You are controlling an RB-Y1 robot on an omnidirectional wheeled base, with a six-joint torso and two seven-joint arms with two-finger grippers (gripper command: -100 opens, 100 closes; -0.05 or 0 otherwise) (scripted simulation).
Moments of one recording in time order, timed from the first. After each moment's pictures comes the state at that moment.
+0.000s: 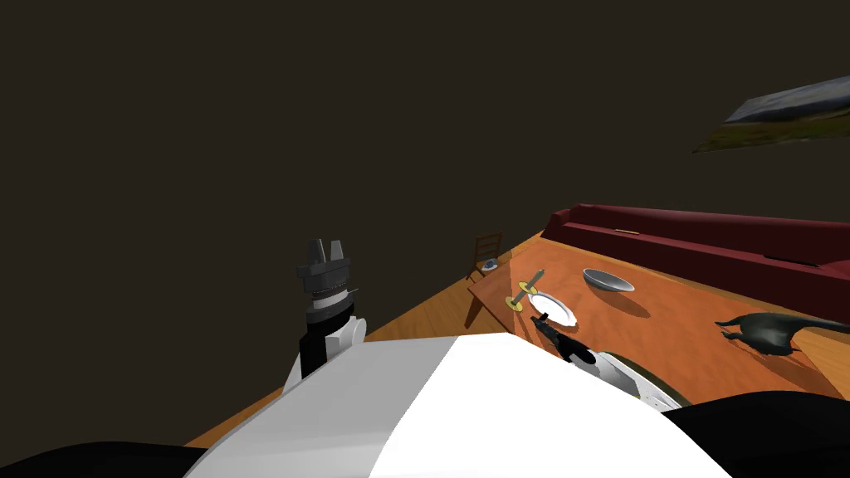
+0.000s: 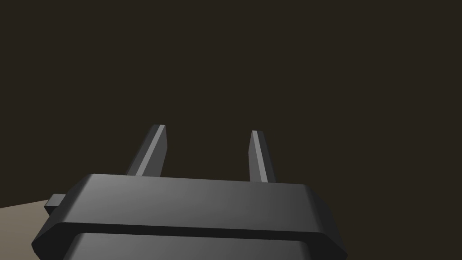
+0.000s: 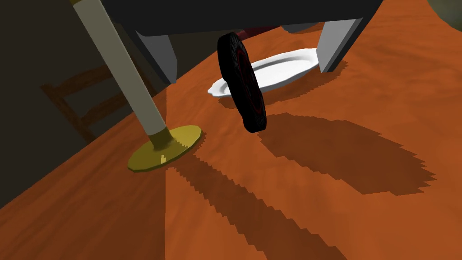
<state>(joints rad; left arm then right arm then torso) 0.46 0.01 0.01 -2.33 0.05 -0.65 -0.02 0.43 -0.72 0.02 -1.21 -0.06 0.23 0.19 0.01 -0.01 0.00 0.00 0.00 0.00</state>
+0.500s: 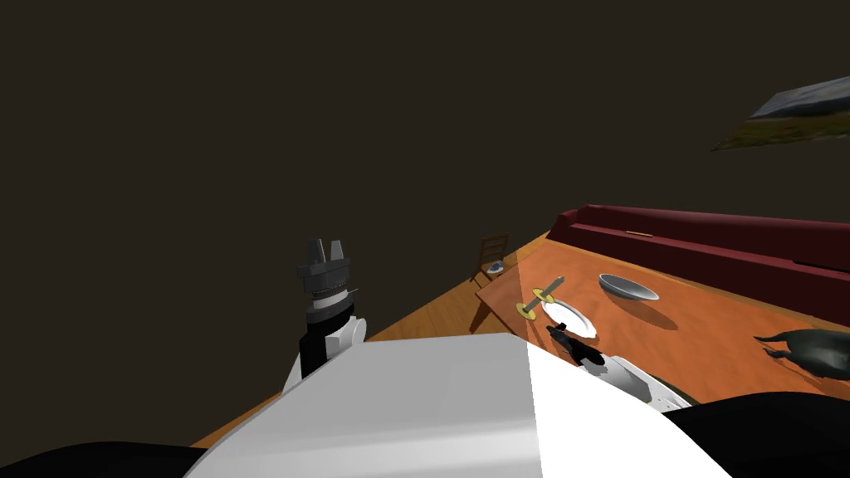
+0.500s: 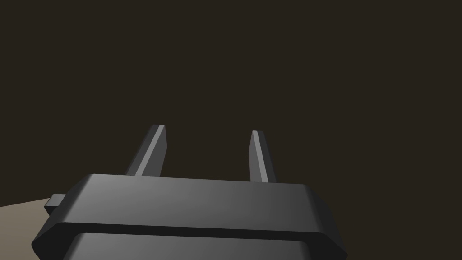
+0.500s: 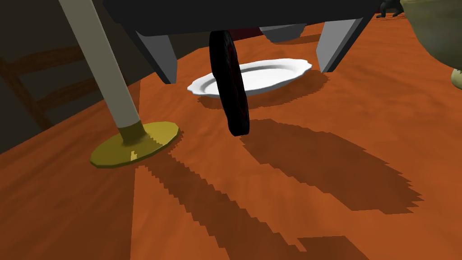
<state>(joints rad) 0.46 0.01 0.01 -2.33 0.05 -0.65 -0.02 0.41 -0.74 -0.01 -1.12 -0.05 0.31 0.21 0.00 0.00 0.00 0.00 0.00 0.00</state>
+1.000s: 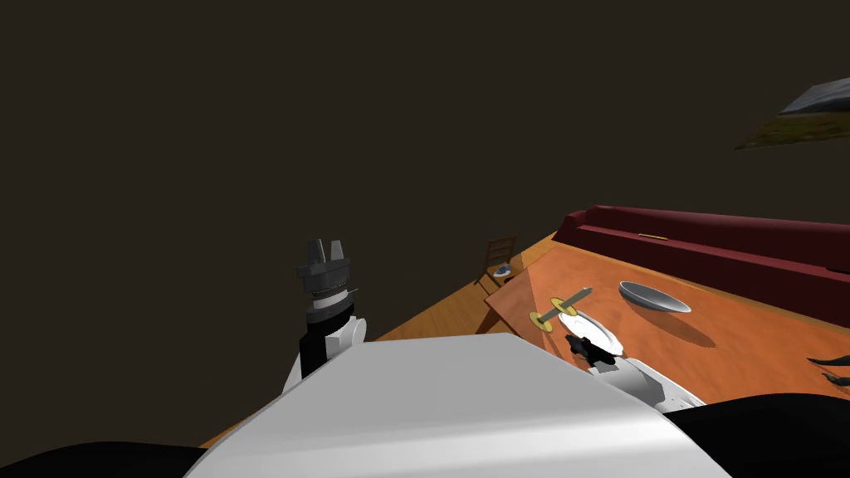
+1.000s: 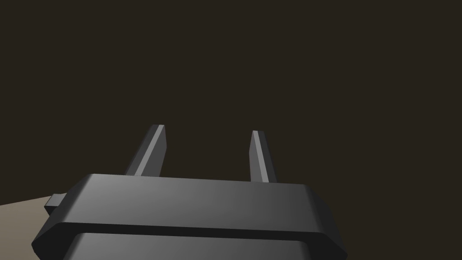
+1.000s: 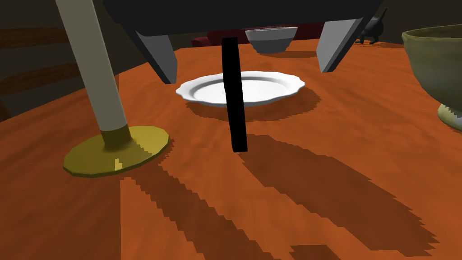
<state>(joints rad) 0.46 0.01 0.01 -2.33 0.05 -0.65 -0.02 0.38 -0.78 -0.02 -1.02 -0.05 0.39 0.23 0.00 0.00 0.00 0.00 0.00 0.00</state>
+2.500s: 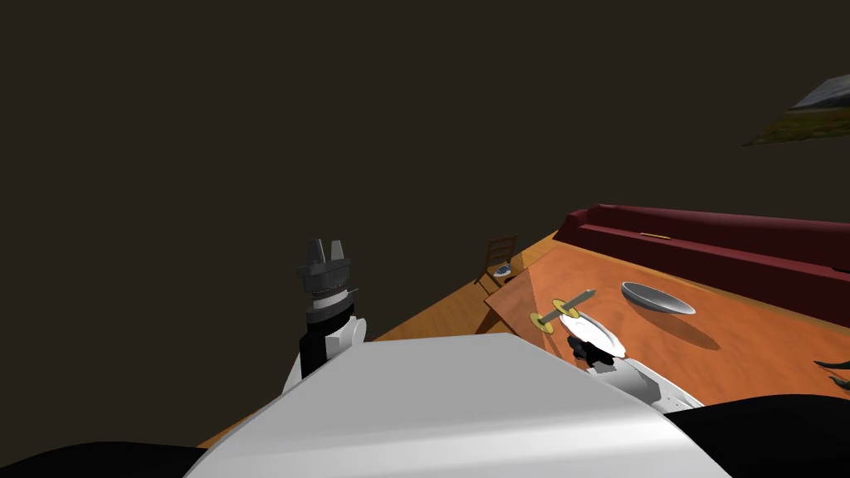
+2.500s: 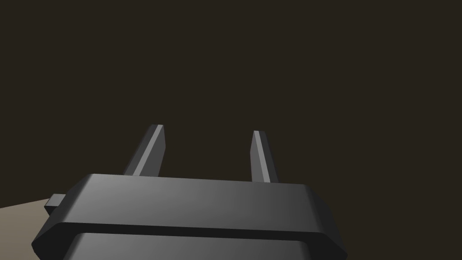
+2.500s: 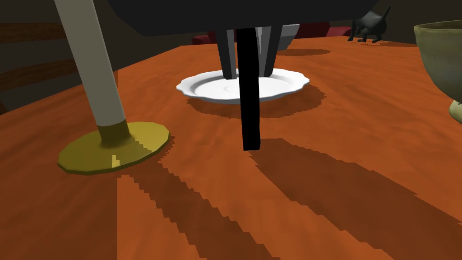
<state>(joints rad) 0.46 0.01 0.01 -2.33 0.05 -0.65 -0.02 0.37 -0.77 -0.02 -0.99 -0.04 0.37 0.23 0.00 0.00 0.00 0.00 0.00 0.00</state>
